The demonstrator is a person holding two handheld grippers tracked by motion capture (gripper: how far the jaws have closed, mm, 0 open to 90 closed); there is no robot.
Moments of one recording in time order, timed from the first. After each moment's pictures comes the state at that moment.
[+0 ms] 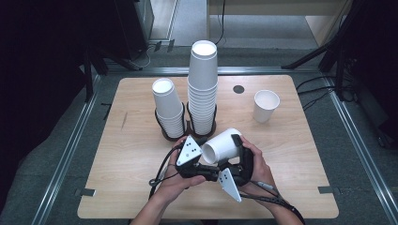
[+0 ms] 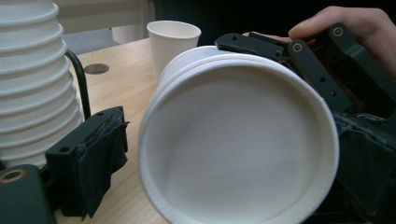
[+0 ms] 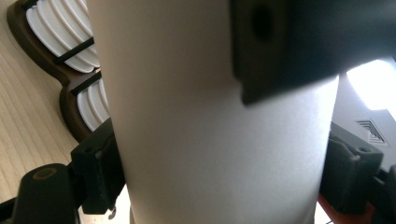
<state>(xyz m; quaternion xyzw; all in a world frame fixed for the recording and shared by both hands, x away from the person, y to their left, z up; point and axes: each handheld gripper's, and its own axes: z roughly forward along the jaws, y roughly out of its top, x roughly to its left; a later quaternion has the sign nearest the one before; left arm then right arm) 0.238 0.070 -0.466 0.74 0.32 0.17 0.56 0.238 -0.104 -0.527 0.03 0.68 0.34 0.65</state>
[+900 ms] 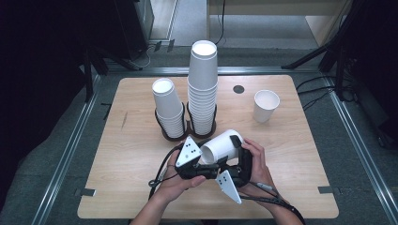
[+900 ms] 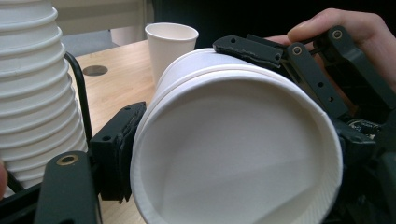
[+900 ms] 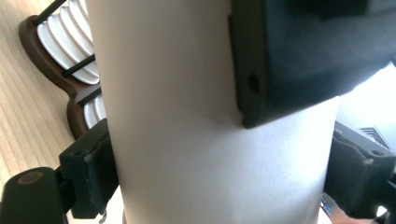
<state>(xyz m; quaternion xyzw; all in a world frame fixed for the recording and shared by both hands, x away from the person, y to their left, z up) 0.236 0.073 -0.464 0.74 0.33 0.17 0.56 0.236 -0.102 -0.528 0.02 0.68 0.35 0.64</state>
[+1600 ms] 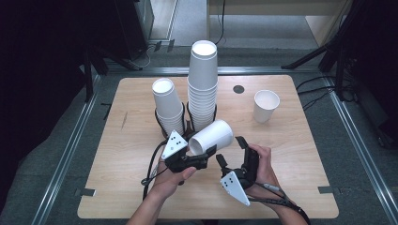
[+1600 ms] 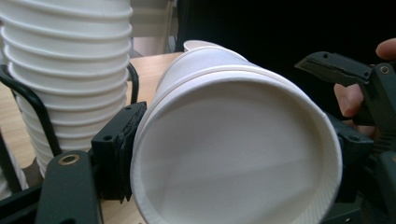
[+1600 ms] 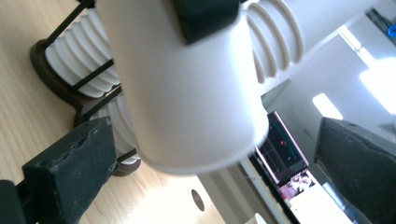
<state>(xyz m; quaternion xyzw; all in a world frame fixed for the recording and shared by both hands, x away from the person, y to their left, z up) 0.246 0.100 -0.460 0.69 0.38 0.18 0.59 0.229 -0.113 -0.516 0.04 0.68 0.39 0.62</state>
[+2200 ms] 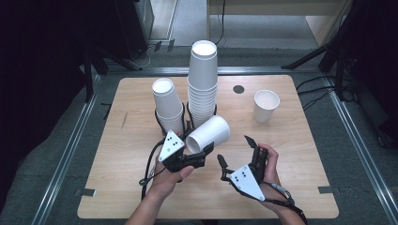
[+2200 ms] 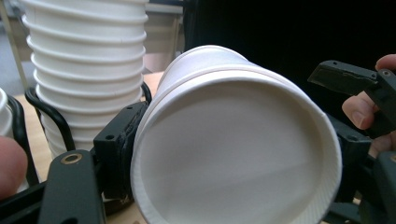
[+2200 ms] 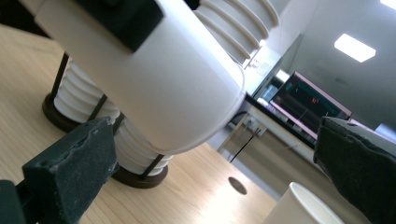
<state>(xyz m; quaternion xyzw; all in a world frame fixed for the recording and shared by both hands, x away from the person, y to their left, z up) 0.245 0.104 -0.460 0.68 0.36 0.22 0.60 0.224 -0.122 -0.502 0.17 0.67 0.48 0.54</state>
